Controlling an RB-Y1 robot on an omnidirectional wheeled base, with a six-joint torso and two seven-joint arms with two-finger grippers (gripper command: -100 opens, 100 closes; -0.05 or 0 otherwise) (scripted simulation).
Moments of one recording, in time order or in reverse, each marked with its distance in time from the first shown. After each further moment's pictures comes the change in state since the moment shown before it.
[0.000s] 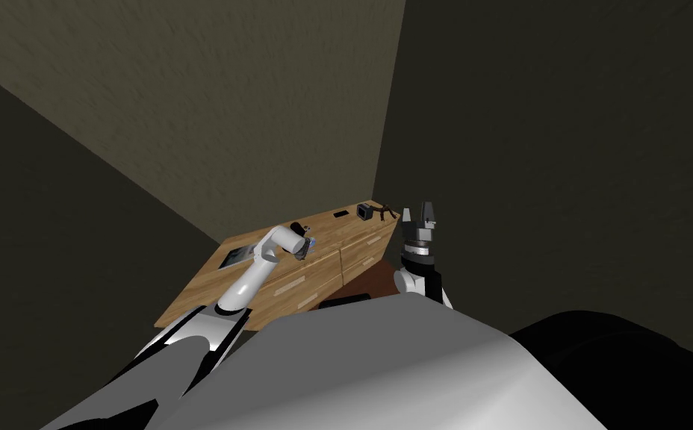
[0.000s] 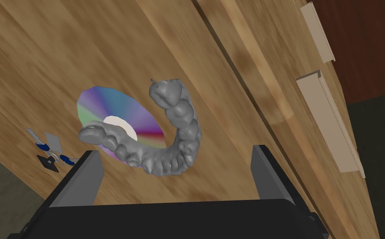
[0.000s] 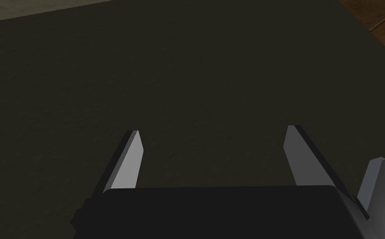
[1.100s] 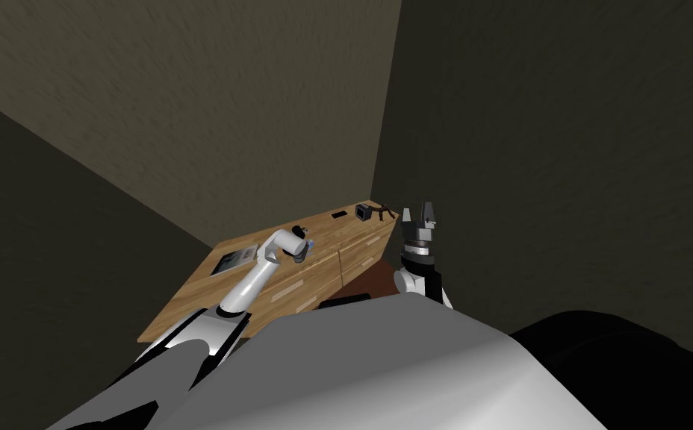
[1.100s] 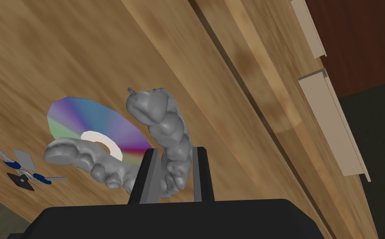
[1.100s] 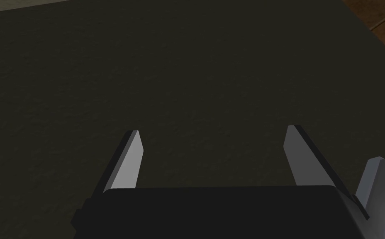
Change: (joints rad) left arm 0.023 -0.011 -0.010 0.087 -0.027 -0.029 -0.017; right arm 0.000 0.000 0.000 0.000 0.000 0.000 0.000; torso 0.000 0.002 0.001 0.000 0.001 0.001
